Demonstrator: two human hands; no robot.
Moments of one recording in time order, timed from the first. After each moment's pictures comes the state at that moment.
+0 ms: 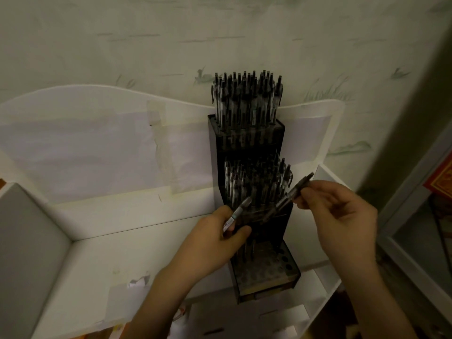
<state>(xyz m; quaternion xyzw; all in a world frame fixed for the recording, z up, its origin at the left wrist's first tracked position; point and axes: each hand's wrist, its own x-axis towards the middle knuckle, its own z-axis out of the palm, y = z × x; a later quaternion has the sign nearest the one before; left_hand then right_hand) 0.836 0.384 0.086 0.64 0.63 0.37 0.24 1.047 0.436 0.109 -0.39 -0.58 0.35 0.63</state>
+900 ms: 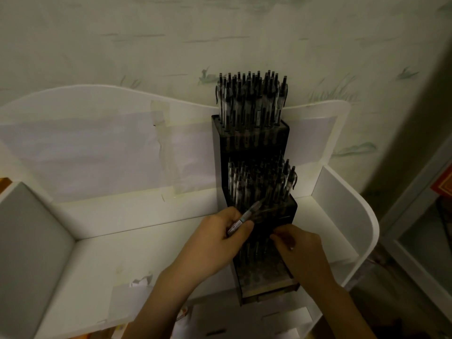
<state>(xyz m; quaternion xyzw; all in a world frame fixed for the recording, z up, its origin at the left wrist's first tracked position) 0.836 0.384 0.089 0.65 0.60 0.38 0.27 1.032 0.457 0.006 -0.48 -0.74 0.23 0.41</state>
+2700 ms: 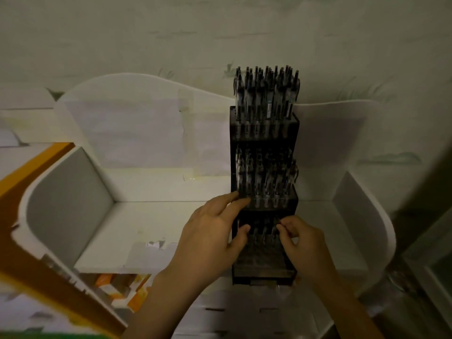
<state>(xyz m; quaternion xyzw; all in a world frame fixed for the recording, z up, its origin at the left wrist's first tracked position) 0.887 0.338 0.090 0.64 0.73 0.25 -0.06 1.060 0.473 0.000 -0.38 -0.80 0.22 0.42</state>
